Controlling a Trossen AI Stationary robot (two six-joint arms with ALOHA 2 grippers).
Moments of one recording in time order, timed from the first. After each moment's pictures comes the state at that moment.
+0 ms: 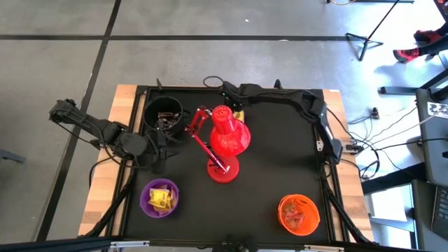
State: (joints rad) left arm -0.41 0.77 0.73 -0.51 -0.53 -0.29; right arm -0.43 2.19 1.72 -0.72 0.10 0.60
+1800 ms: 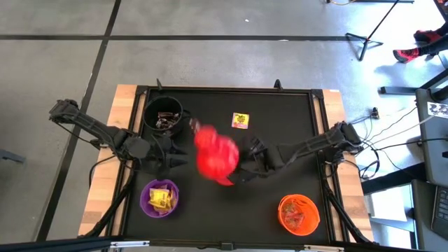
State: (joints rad) left arm -0.41 0.81 0.55 -0.15 -0.40 -0.46; right arm 0.33 1.85 1.72 -1.00 0.56 0.88
